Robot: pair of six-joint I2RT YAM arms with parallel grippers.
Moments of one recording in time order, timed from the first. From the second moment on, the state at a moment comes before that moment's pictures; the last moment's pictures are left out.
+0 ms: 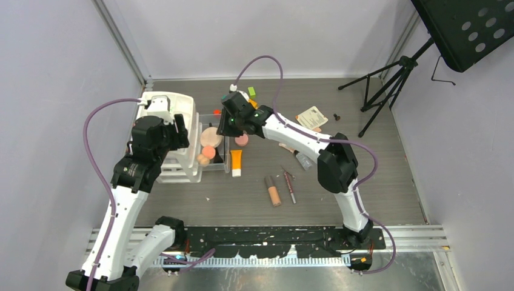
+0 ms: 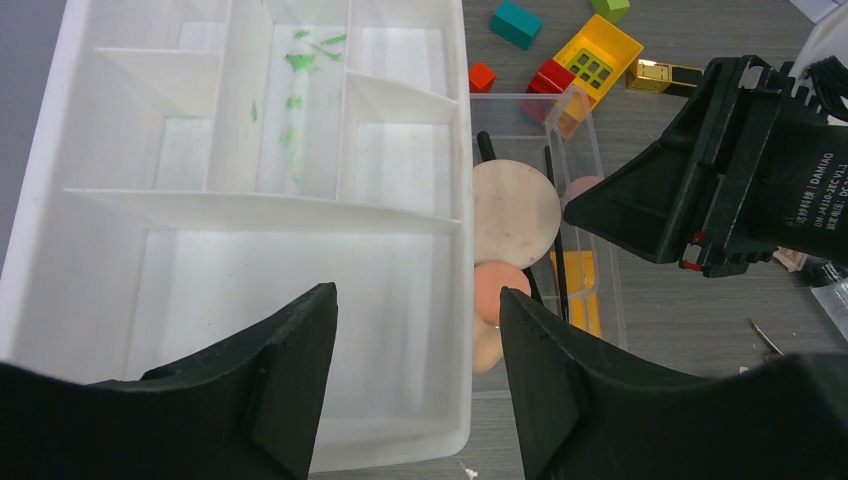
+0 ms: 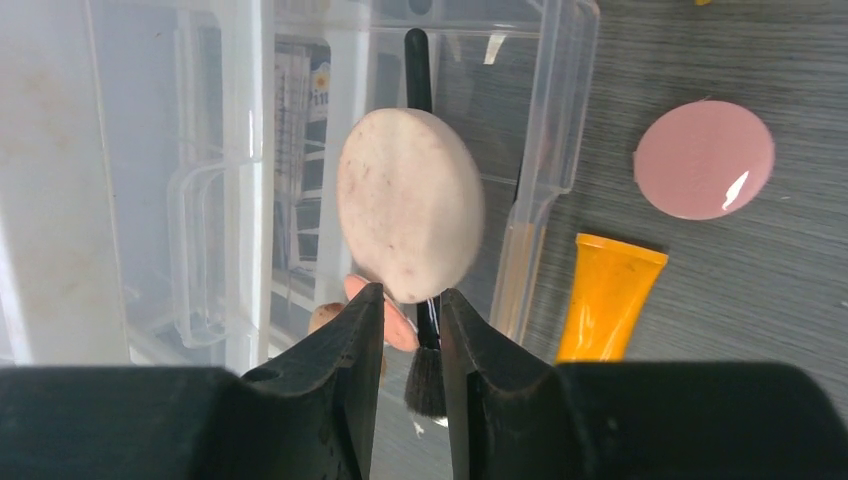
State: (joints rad) left arm -0.24 0.83 1.08 -0.67 -0.21 -0.15; right arm 0.88 2.12 1.93 -0.52 0.03 0.86
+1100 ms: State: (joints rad) left arm -0.24 0.81 1.08 -0.67 -0.23 -0.15; right arm 0.83 1.47 1.76 -0.73 -0.02 1.09
